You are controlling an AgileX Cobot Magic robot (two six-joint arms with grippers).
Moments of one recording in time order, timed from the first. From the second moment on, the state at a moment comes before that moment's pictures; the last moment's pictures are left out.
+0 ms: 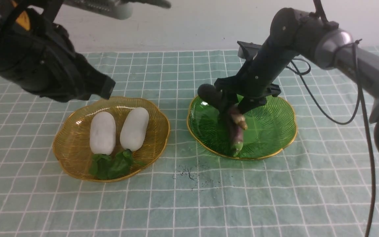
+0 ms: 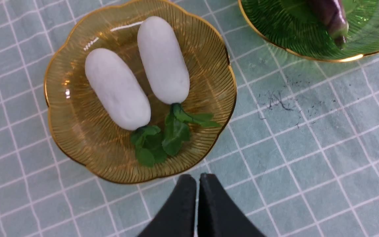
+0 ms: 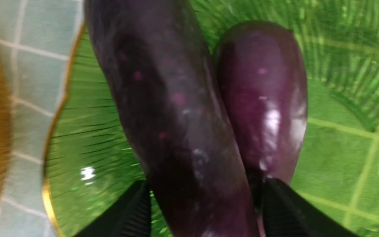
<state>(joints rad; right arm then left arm) 0.31 2.39 -2.20 0.35 1.25 0.01 -0.44 1.27 -1.39 0.13 1.14 -0.08</state>
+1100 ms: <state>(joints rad) 0.28 2.03 -2.08 -0.09 1.25 0.04 -0.44 1.15 -1.29 0.22 1.18 -0.16</state>
